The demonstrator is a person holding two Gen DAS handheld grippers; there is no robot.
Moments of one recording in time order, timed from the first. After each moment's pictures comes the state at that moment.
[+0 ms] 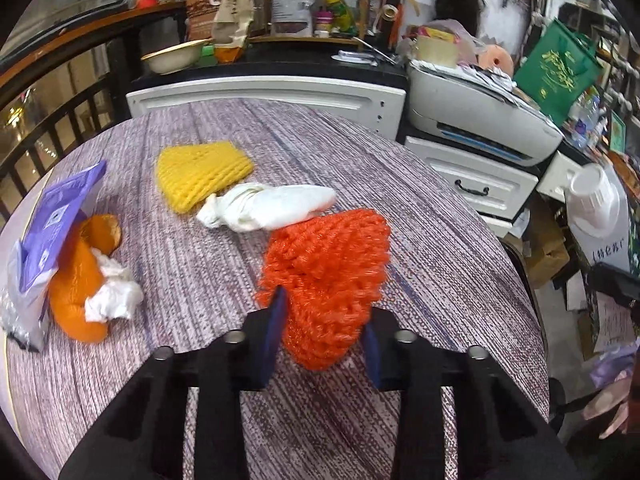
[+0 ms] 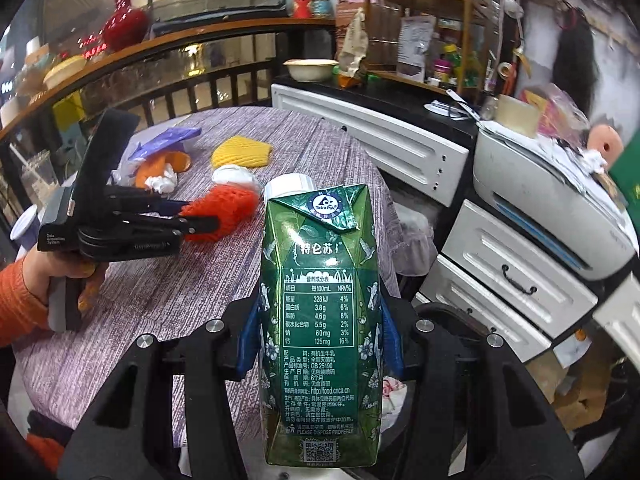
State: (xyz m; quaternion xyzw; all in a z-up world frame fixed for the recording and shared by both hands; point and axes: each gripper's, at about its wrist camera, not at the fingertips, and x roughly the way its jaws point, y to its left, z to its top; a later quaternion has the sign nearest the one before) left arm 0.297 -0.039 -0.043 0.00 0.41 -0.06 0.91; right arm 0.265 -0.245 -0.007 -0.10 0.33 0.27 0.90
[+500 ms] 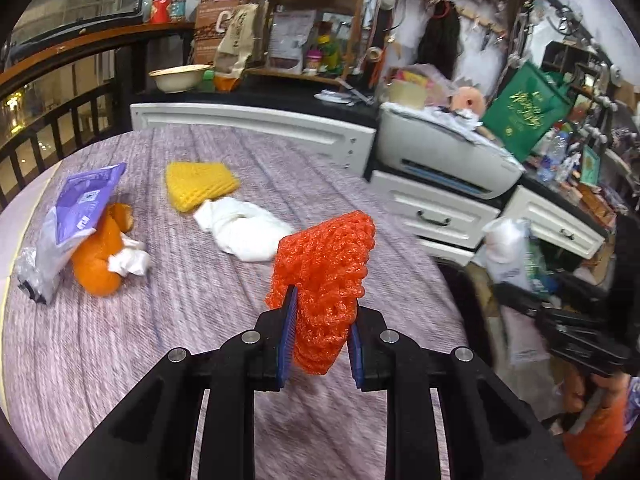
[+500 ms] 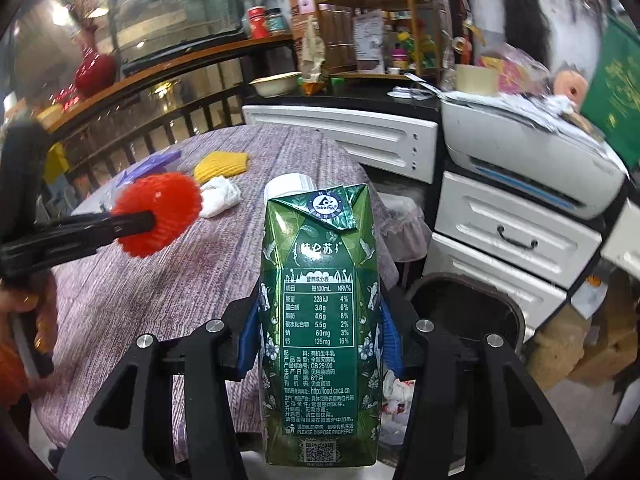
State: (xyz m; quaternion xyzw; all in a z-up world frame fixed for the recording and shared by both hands) left arm 0.236 -0.054 -0.008 -0.05 0.36 -0.10 0.93; right arm 0.243 -0.274 -0.035 0.00 0.33 0.23 0.92
